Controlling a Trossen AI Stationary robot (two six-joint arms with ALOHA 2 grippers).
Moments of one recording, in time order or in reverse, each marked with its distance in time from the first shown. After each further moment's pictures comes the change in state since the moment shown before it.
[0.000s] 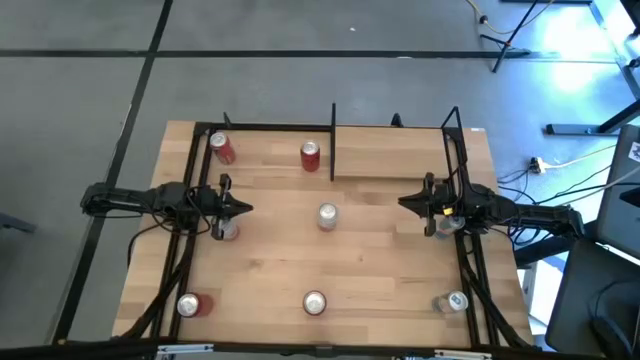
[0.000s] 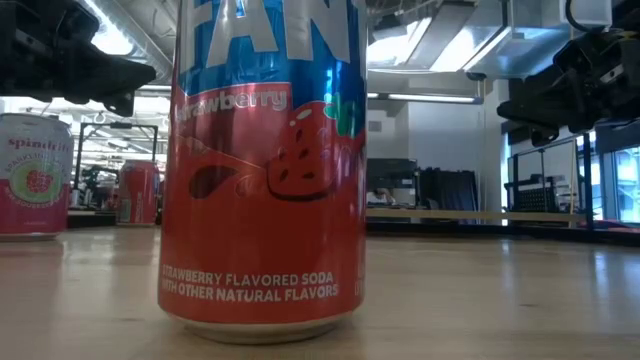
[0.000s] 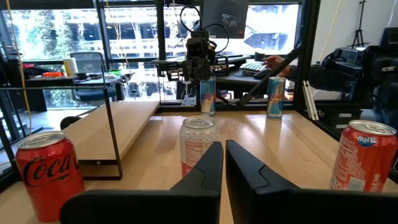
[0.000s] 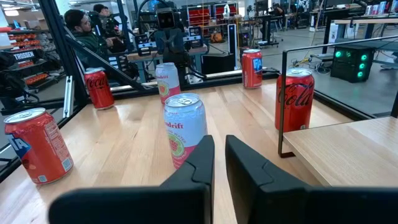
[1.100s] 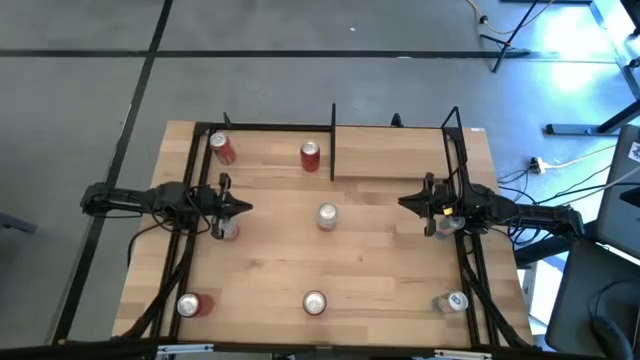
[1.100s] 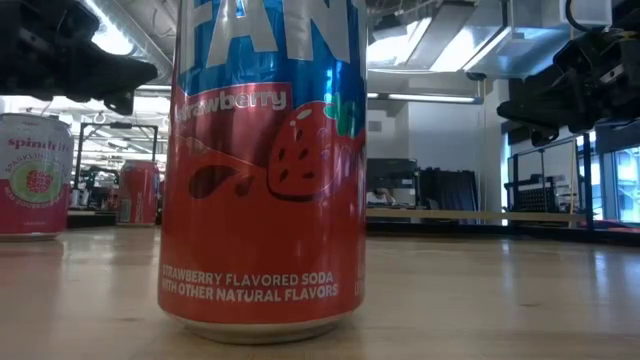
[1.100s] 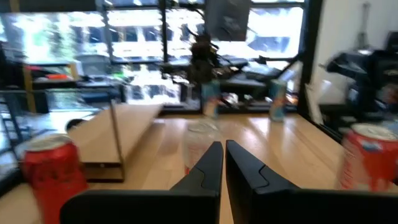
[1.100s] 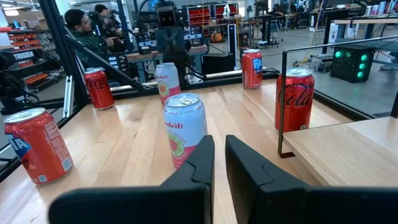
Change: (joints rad) left arm 0.000 0.000 0.000 0.030 -0.047 0.002; right arm 0.000 0.000 0.000 0.000 0.000 -0.001
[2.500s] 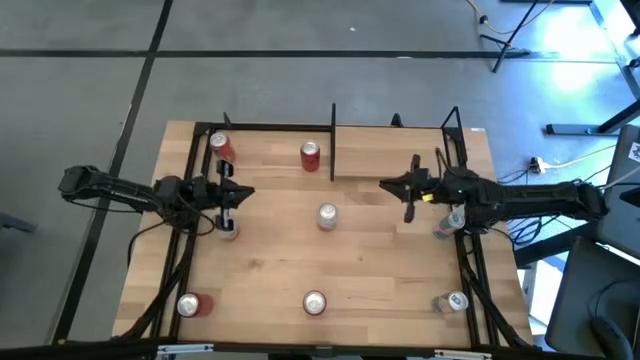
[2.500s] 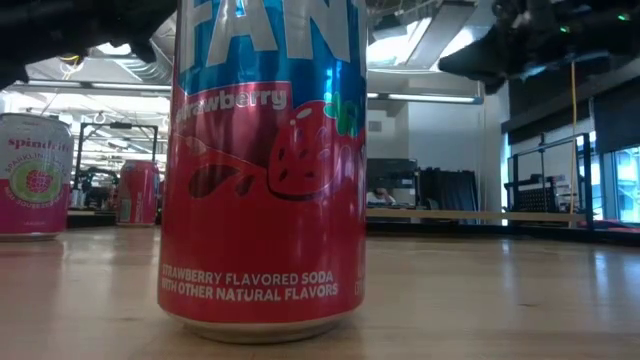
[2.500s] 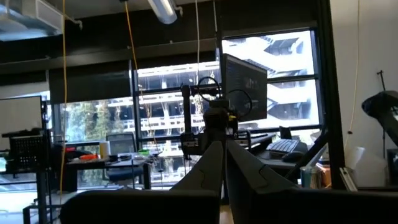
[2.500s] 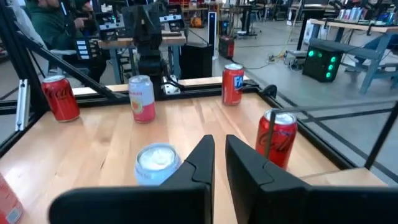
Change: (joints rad) left arm 0.000 0.568 0.078 0.816 -0.031 0.138; right arm 0.000 0.693 0.405 0.220 0.098 -0.084
